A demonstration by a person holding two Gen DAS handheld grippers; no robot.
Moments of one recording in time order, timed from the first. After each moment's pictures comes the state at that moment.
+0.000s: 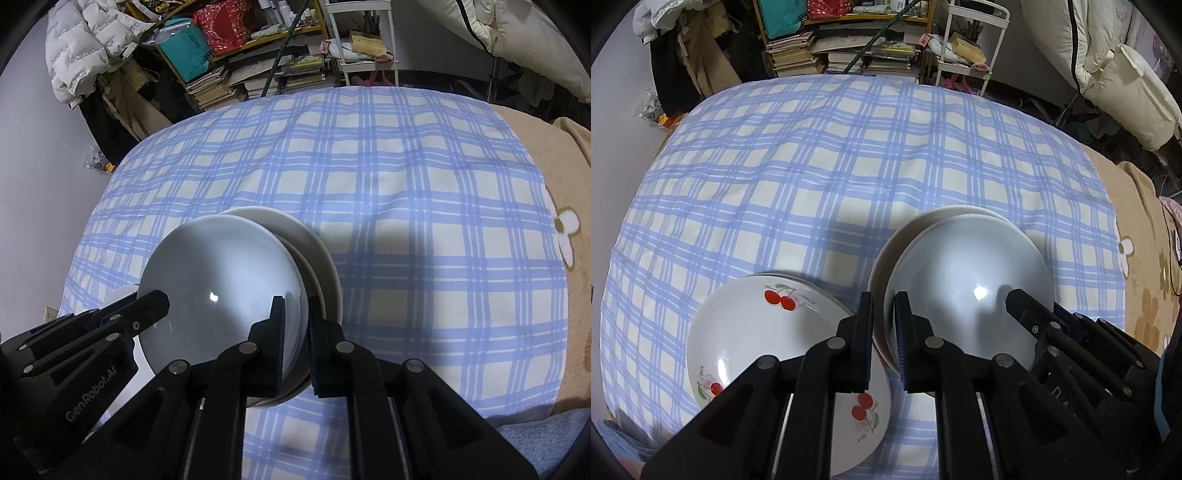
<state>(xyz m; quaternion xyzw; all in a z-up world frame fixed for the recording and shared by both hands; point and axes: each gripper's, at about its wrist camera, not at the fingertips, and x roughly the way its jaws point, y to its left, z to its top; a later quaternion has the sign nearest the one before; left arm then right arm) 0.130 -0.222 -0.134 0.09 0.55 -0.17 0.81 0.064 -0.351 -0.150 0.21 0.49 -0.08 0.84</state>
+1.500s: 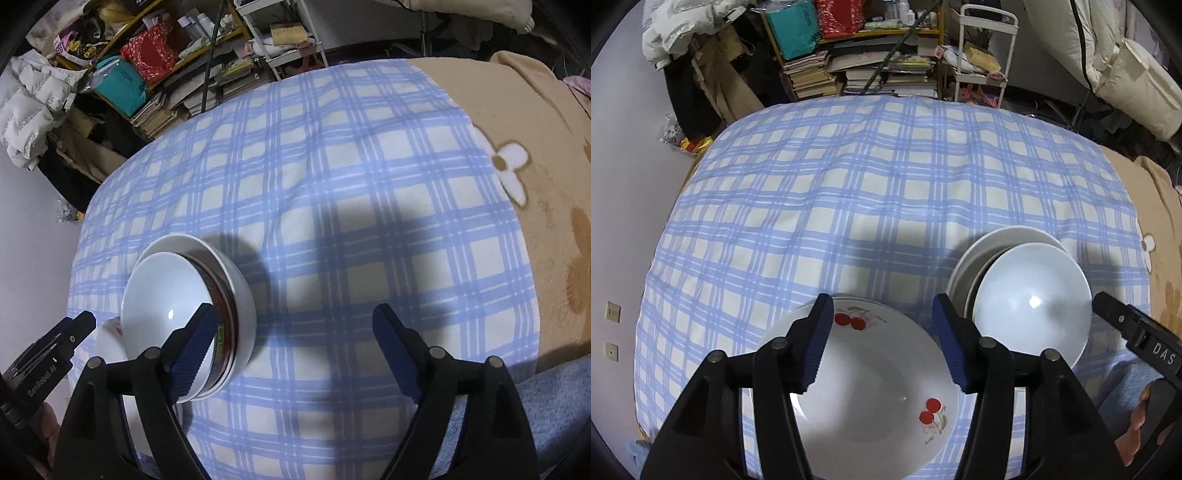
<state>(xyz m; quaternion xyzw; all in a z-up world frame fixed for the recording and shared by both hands) 0.144 -0.198 -0.117 0.14 0.52 -0.14 0.83 0.028 -0.406 -0.151 0.29 0.49 -0.18 0.80</state>
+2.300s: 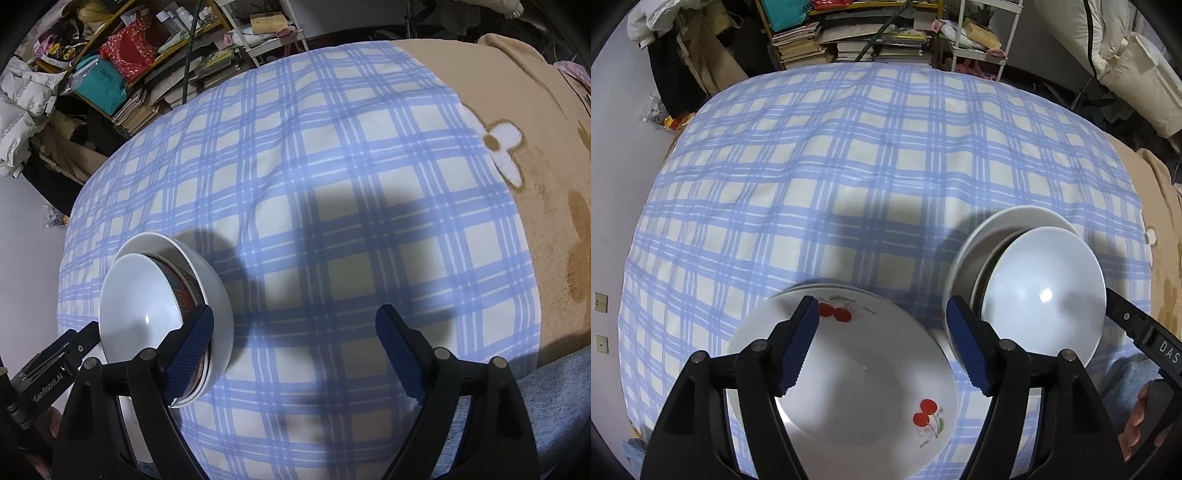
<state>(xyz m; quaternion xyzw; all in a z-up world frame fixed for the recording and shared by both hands) 0.158 -0.200 -0.143 0.13 0.56 -0.15 0.80 0.029 -0.410 -0.166 0.31 0.51 -0.19 0.78</state>
